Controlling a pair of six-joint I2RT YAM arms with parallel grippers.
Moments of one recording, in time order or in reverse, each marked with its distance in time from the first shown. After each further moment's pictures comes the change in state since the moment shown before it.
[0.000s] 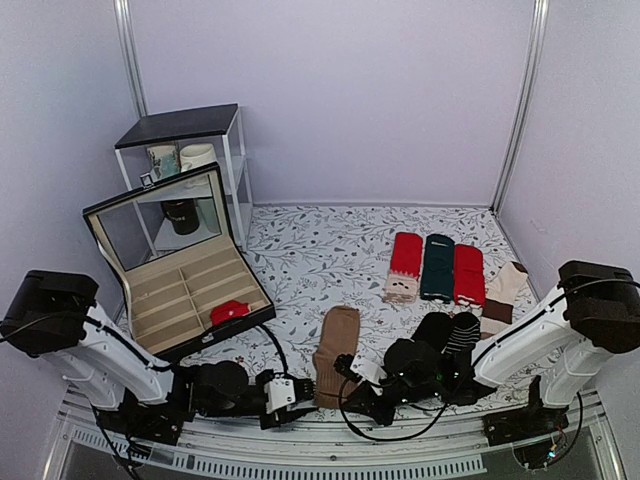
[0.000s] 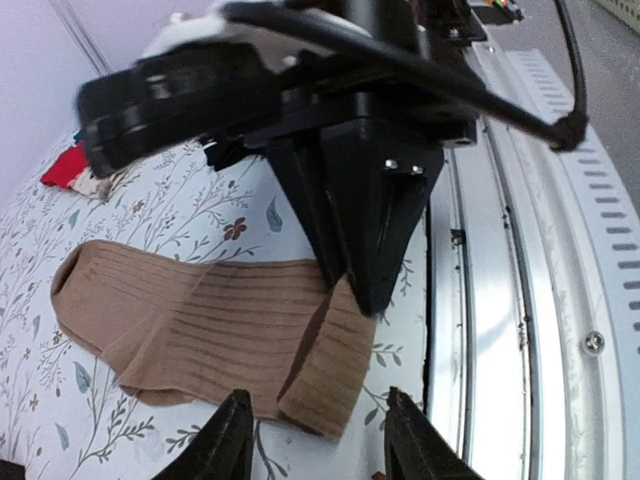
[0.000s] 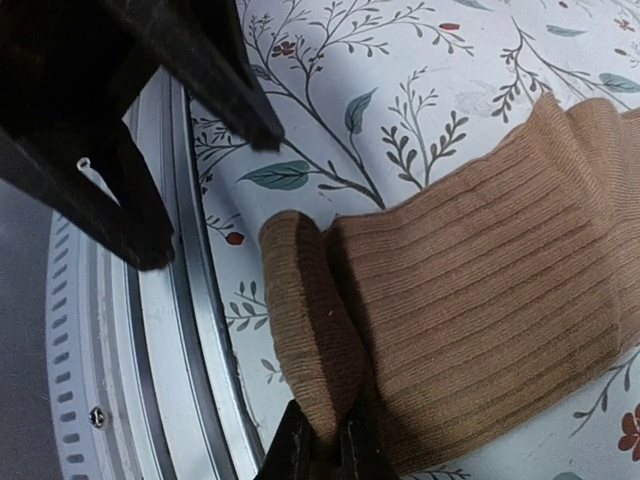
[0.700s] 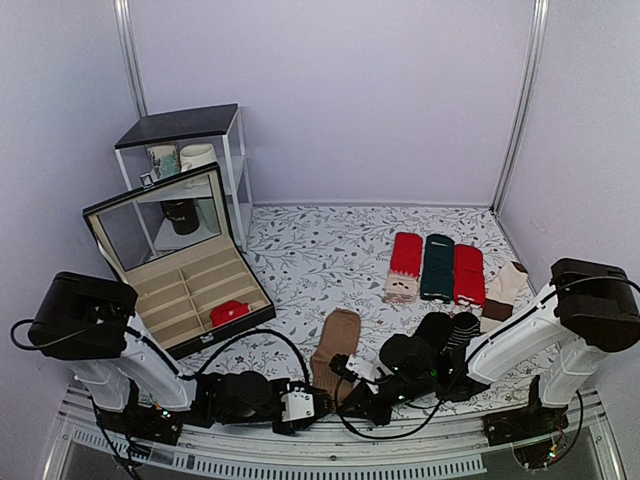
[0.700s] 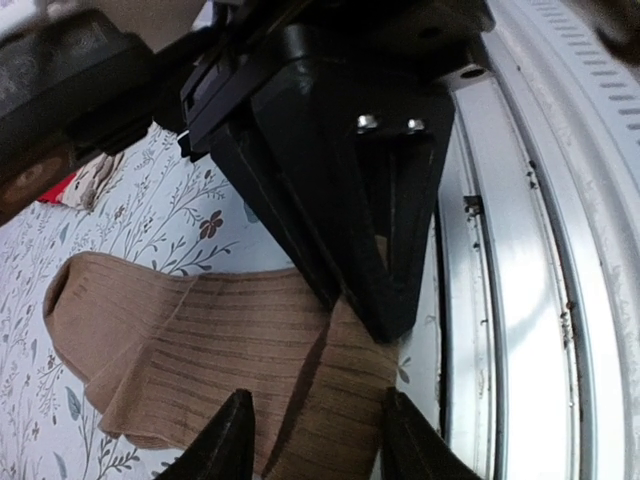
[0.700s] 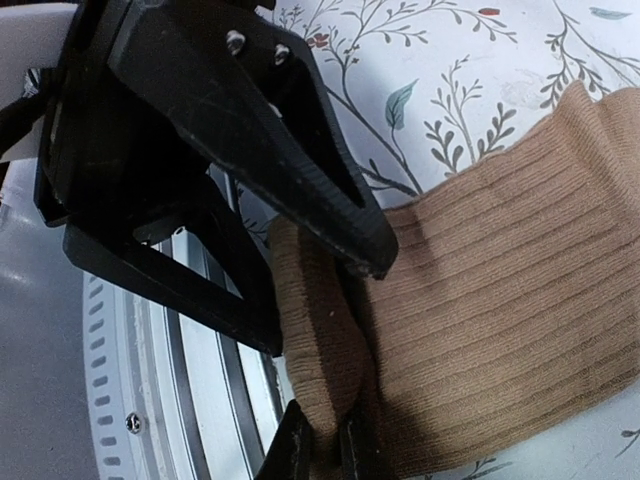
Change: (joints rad) left arm -0.019 0.209 0.084 0.063 -0.046 0.122; right arm -0.027 0.042 0.032 -0.011 -0.135 0.052
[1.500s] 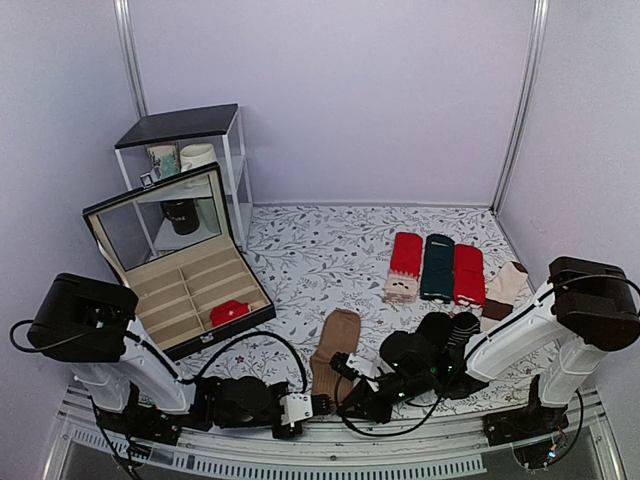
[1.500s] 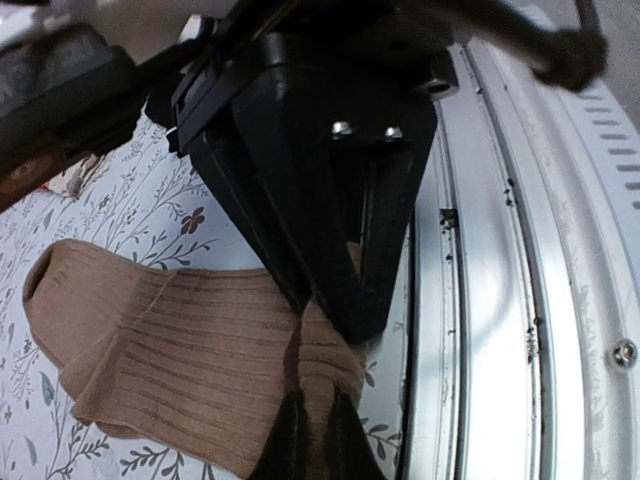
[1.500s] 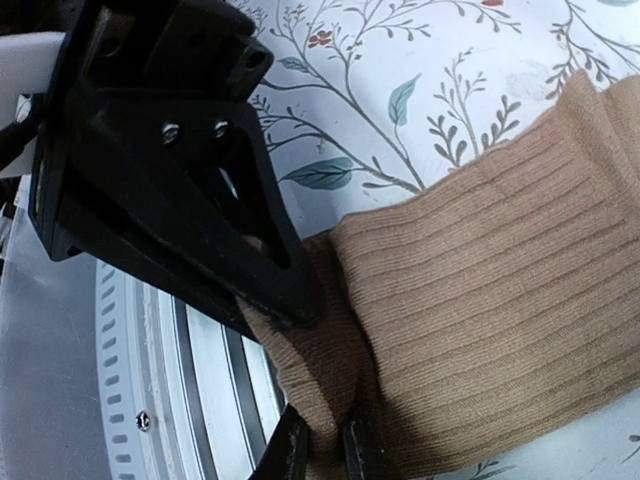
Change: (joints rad) left arm -0.034 0.003 -0.008 0.012 0.003 -0.084; right arm -0.029 0.013 0.003 0.007 -0.050 0.016
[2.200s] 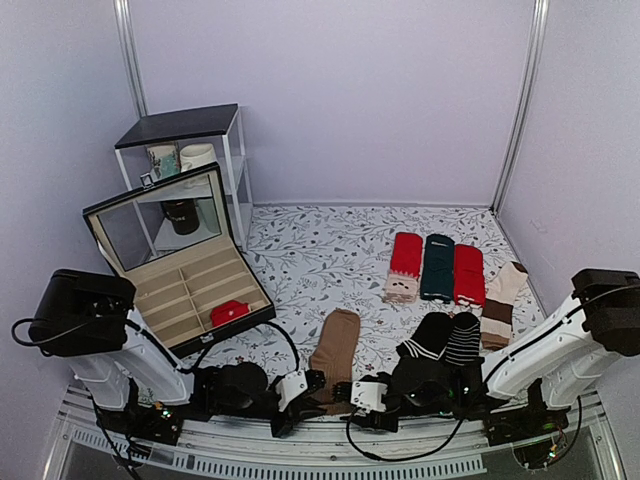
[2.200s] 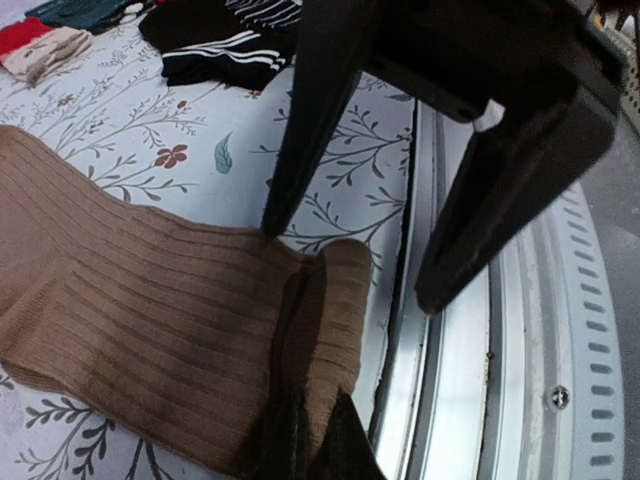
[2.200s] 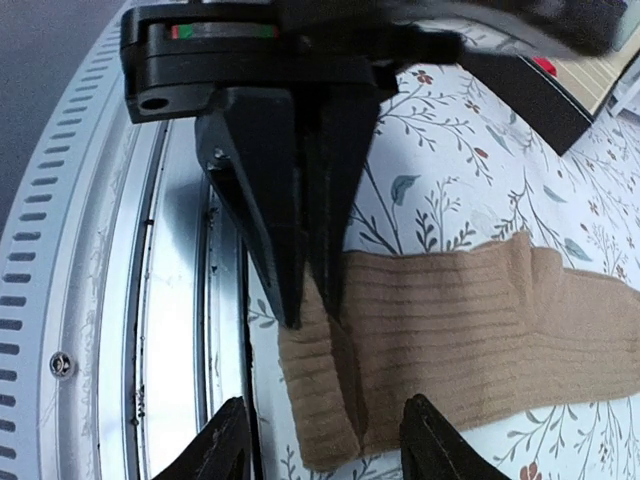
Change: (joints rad) left arm 0.097 -0.011 -0.014 -0.041 0.211 -0.398; right arm 0.174 -0.145 -0.090 0.072 0.418 -0.476
